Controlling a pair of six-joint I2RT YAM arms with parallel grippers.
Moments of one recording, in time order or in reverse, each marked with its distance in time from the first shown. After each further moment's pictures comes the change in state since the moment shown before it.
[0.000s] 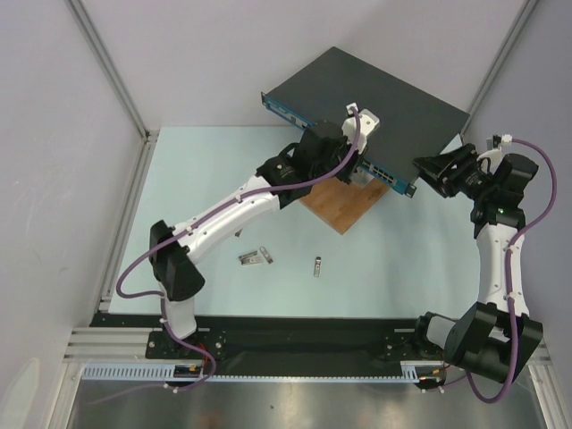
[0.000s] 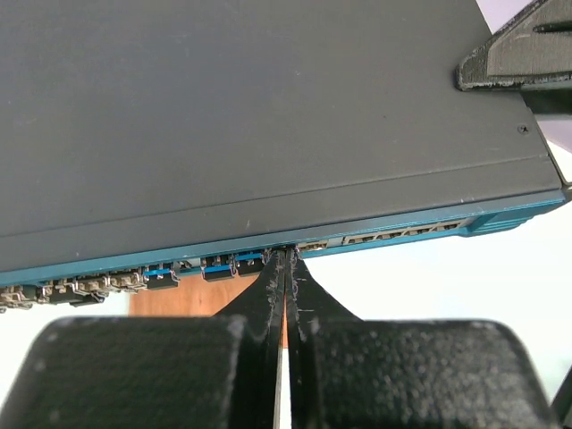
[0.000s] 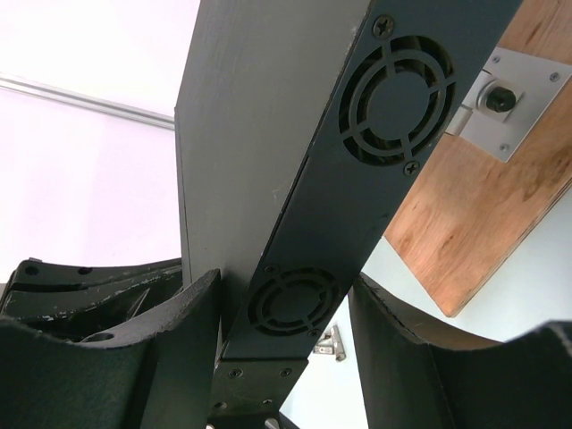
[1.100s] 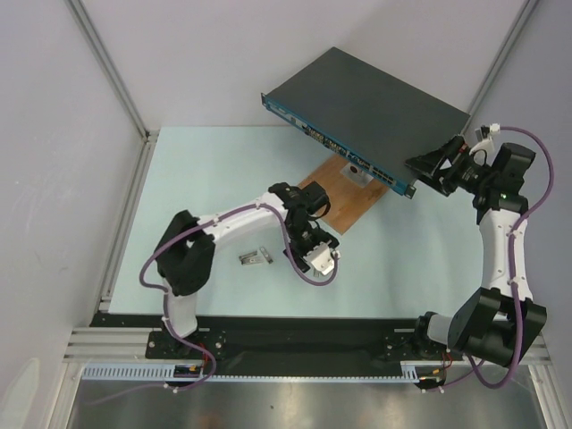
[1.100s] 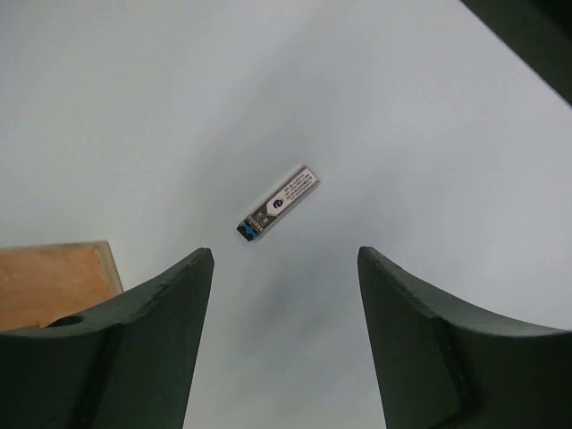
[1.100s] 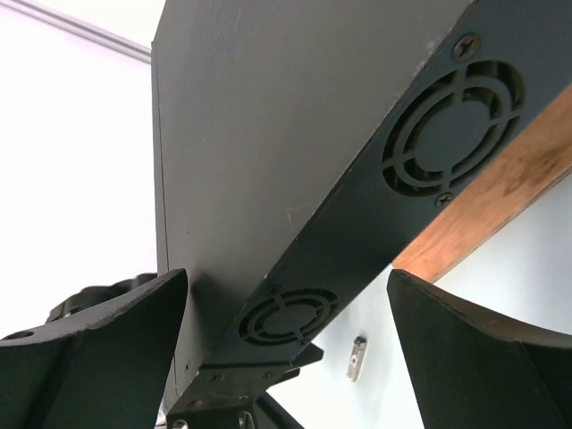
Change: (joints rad) left arm 0.043 0.006 -0.397 -0.684 0.617 1.545; right arm 0.008 0.087 0.117 -0.167 -0.083 -0.251
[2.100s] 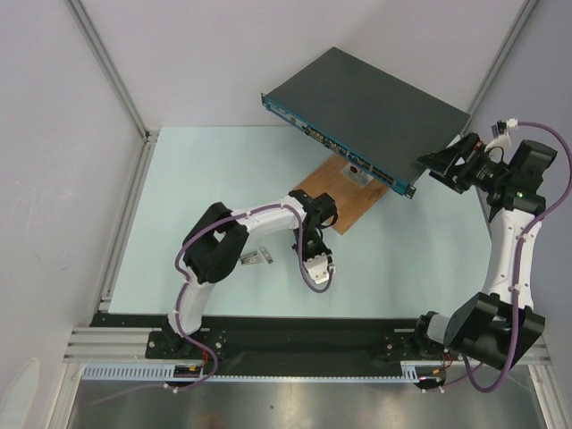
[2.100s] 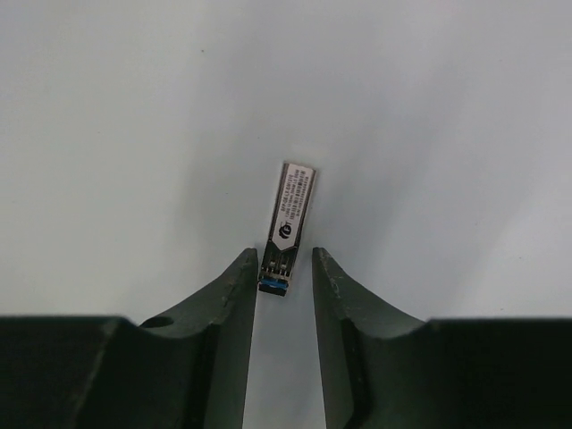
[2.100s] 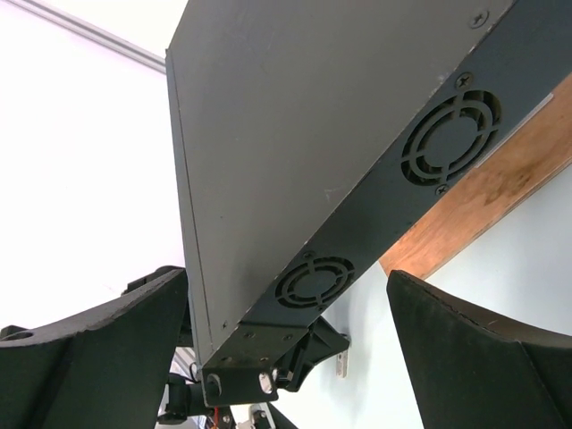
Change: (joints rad) left arm -0.006 0.253 0.079 -0.021 -0.091 0.354; right arm -0.084 -0.015 0.097 -0.136 -0.058 -0.107
